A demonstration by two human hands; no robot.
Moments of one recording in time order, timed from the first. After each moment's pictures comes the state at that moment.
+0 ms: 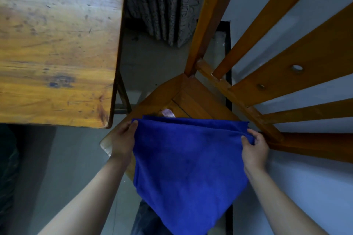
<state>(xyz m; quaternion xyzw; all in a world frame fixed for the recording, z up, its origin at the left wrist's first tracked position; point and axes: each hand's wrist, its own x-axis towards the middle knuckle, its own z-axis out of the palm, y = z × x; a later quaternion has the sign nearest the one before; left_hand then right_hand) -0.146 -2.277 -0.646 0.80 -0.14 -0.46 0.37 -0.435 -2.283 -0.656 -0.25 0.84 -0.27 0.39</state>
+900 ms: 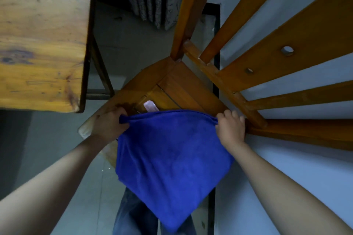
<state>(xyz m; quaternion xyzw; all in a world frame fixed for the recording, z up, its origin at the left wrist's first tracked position) -0.129 -2.289 -0.663 0.75 -0.55 -0.37 -0.04 -0.438 -2.310 -0.665 -0.70 0.66 0.23 0.13</state>
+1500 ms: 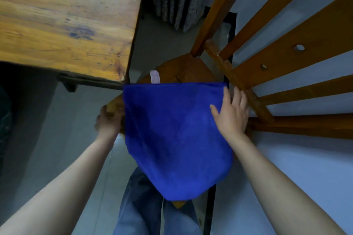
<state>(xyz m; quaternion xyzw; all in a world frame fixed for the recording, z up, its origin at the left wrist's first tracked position) -0.103 -2.219 -0.660 0.86 -0.14 -0.43 0.22 -0.387 -2.301 -0.614 -0.69 0.71 0.06 0.14</state>
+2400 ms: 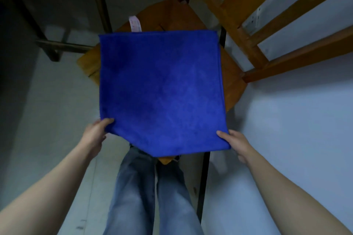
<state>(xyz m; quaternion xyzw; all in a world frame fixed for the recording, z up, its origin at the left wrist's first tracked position) -0.151 -2.081 -0.697 0.78 -0.02 -0.55 0.29 -0.520 -2.132 -0.698 -0.23 0.75 -0.07 0.61</state>
